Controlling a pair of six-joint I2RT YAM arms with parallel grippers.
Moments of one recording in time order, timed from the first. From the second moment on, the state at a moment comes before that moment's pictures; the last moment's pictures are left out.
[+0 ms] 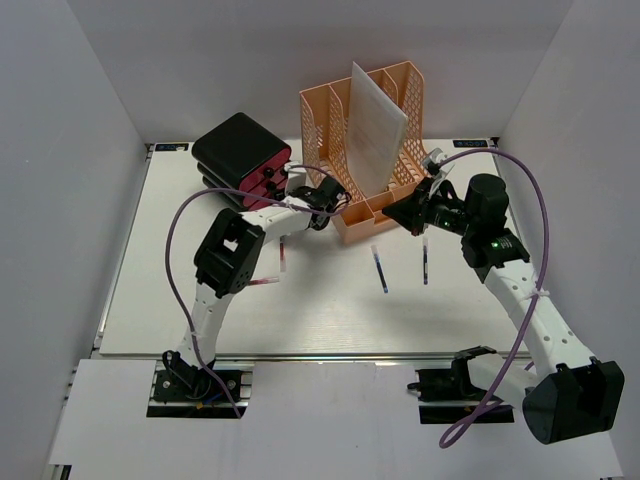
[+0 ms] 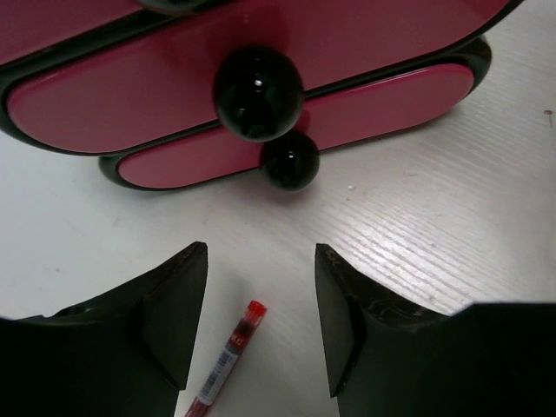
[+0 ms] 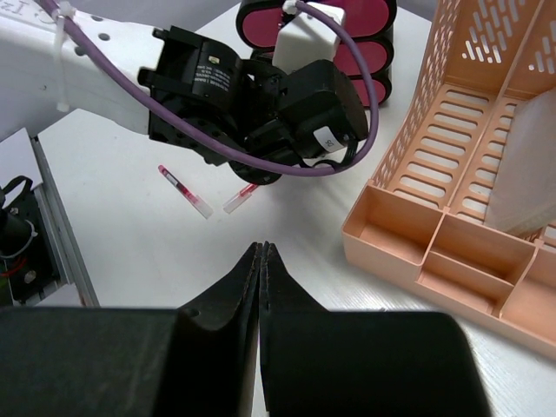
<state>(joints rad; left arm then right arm) -0.66 2.22 1.65 -0.58 -1.10 -0.86 0.24 1.06 0.92 -0.06 -0.78 0.07</state>
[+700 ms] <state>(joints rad) -0.62 2.32 1.70 -0.32 -1.13 -0.68 0.24 1.07 0.90 -0.05 -0.79 0.07</state>
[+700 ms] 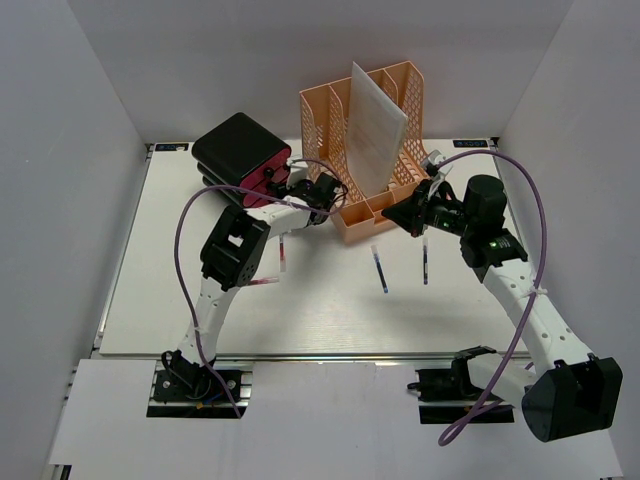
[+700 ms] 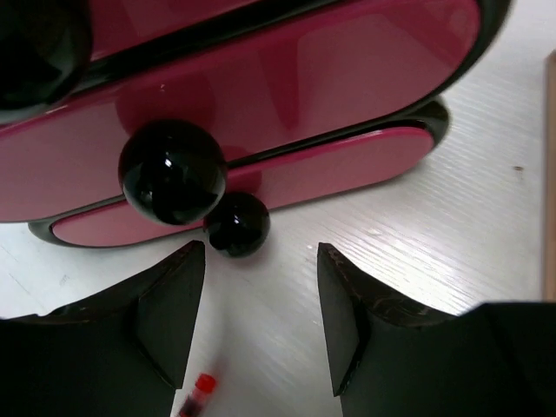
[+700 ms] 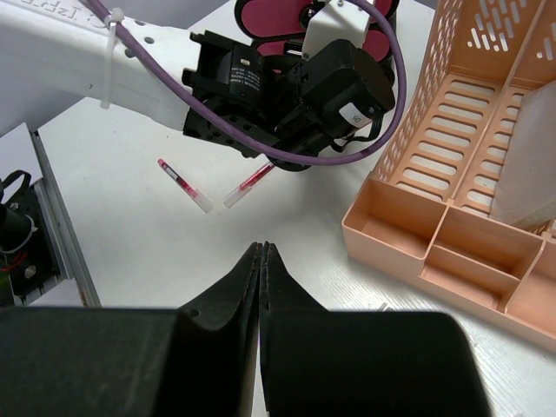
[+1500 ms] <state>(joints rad) -0.57 2.34 1.70 -0.26 -1.13 -0.61 0.23 1.10 0.90 -0.05 -0.80 0.06</state>
